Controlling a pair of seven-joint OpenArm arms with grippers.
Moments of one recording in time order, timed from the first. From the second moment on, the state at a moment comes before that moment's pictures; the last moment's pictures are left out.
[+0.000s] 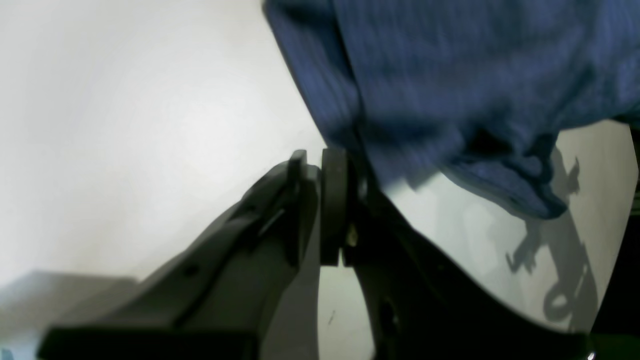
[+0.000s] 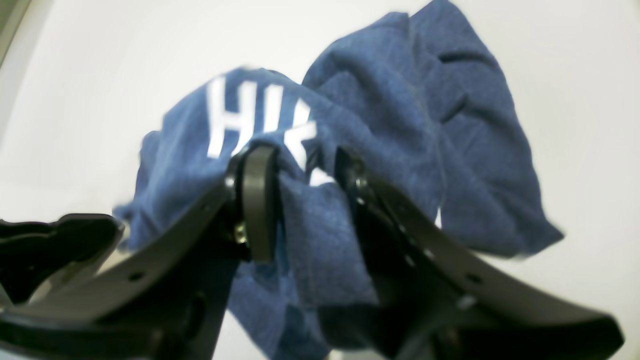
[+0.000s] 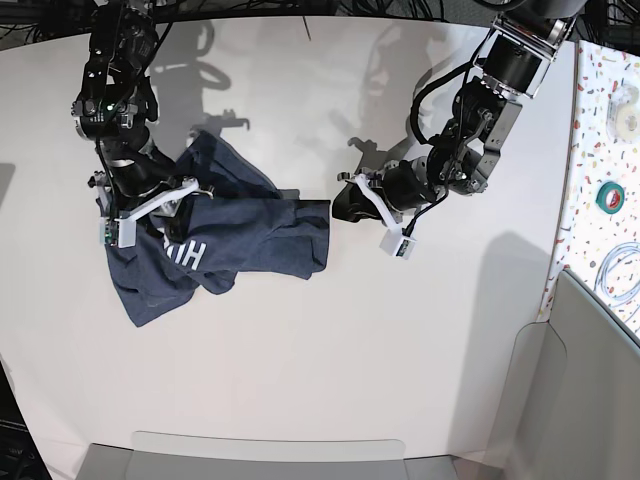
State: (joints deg) left arm -9.7 -19.3 27.2 75.3 -52.7 -12.9 34.0; right arm -10.0 6.3 8.3 117.2 21.3 0.6 -50.6
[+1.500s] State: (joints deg) left arm -8.0 -22.1 24.3 75.5 -52.9 -13.2 33.5; right arm -1.5 0.3 13.8 108.5 53.4 -4.5 -40.8
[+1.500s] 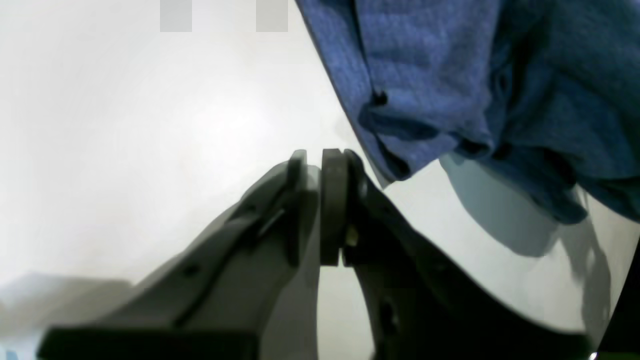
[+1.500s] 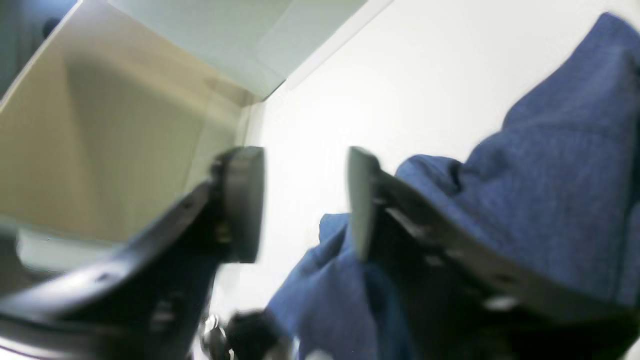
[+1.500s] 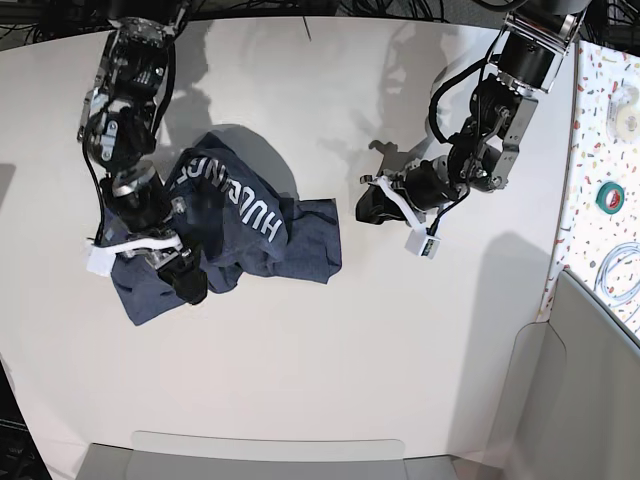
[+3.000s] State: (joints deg) left arm -3.3 -21.5 12.0 75.3 -52.9 -13.2 34.4; right arm 47.4 -4.2 -10.5 91.4 52.1 -13.0 -51.7
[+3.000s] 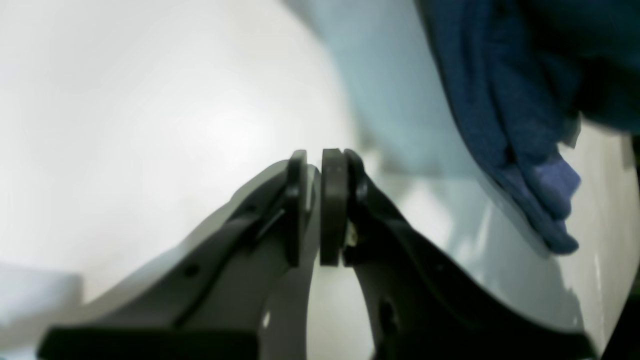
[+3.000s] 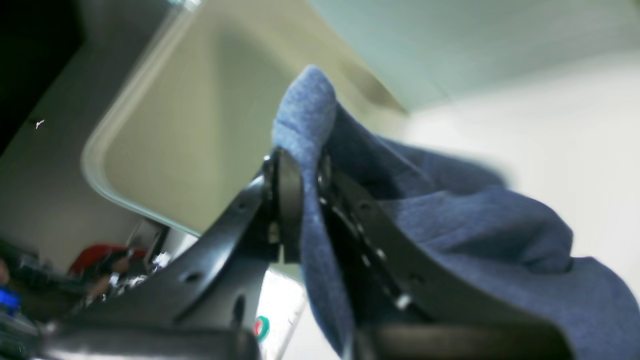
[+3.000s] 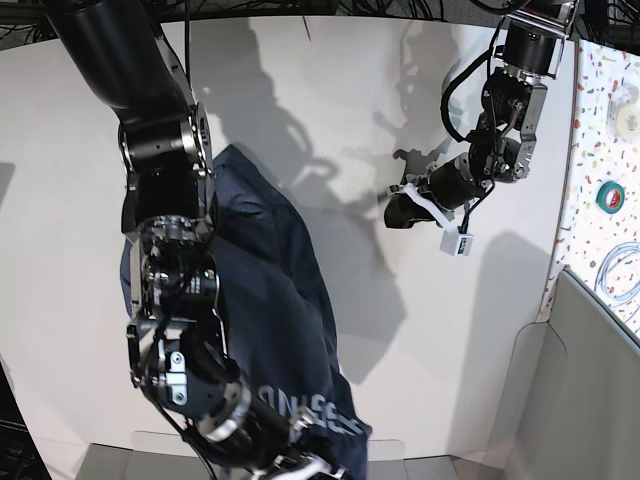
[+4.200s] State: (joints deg) left arm 0.1 -20.2 5.9 74.5 -53.3 -14.0 33.4; right arm -10.2 18.3 16.0 112.7 31.7 -1.9 -51.1
